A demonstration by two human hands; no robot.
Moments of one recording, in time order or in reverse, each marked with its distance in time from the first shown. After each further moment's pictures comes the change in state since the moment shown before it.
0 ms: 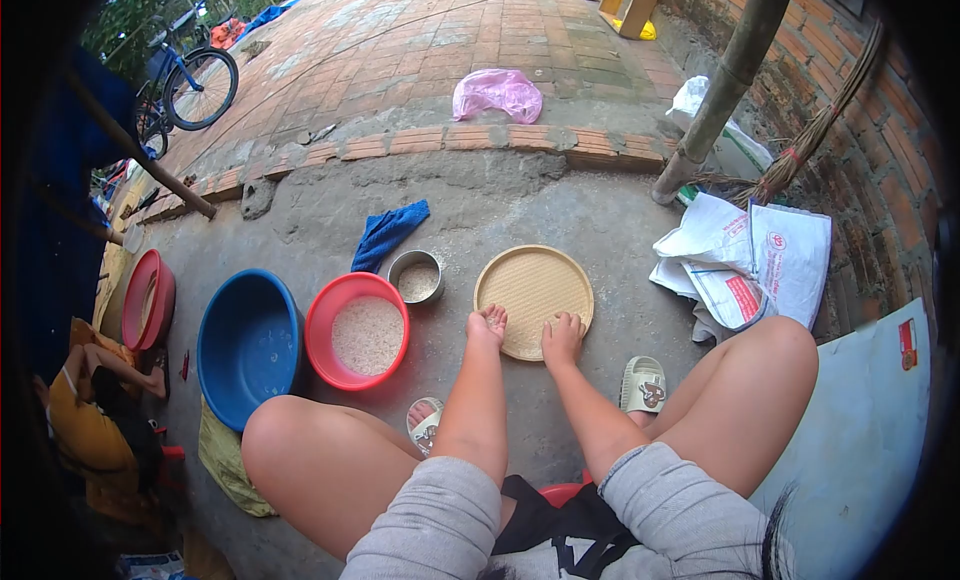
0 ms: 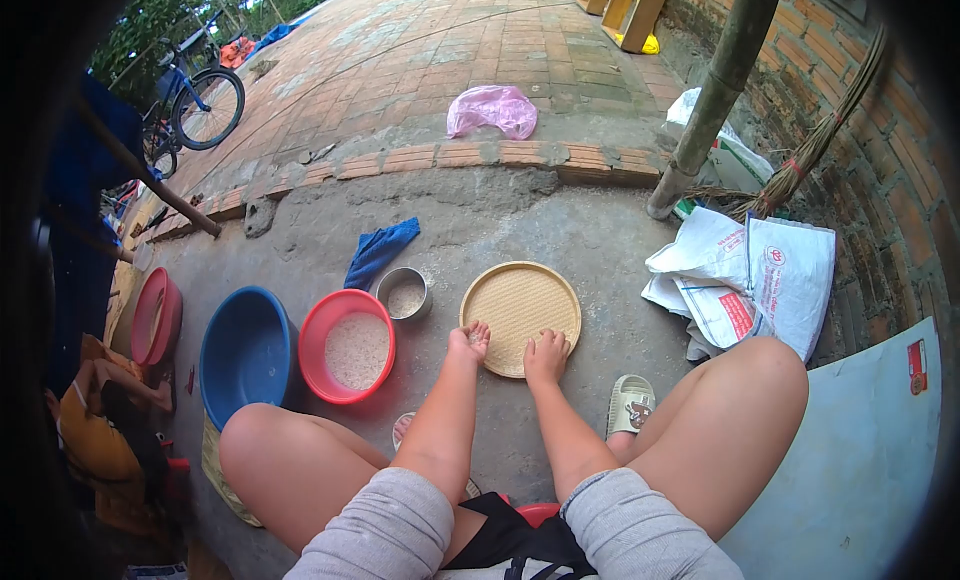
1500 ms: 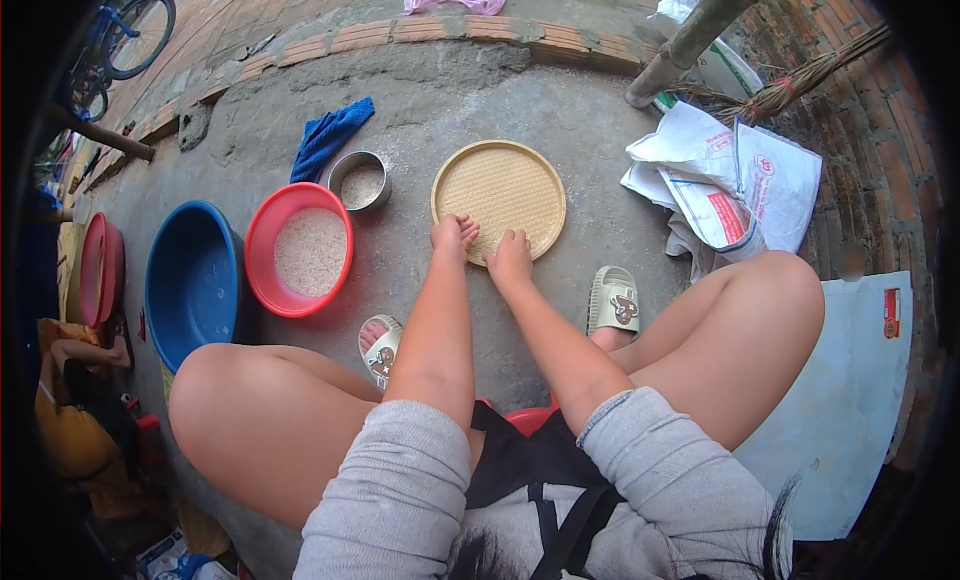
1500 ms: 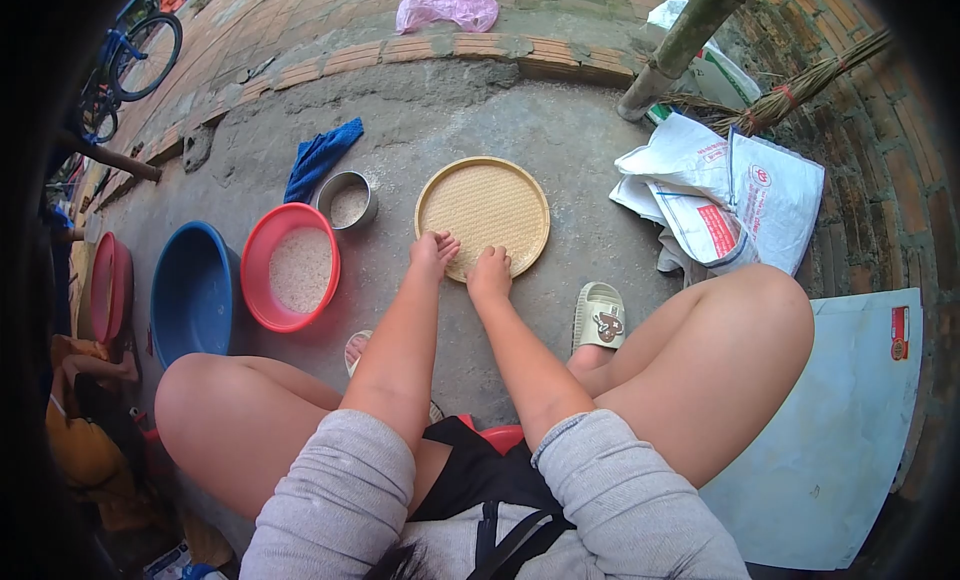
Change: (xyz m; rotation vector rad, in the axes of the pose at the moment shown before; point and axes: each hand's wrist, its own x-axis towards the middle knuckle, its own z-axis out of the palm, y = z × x) left_hand -0.012 -0.026 -0.002 0.518 -0.015 0.112; right_hand -0.016 -0.013 -0.001 -0.230 -0.382 0.050
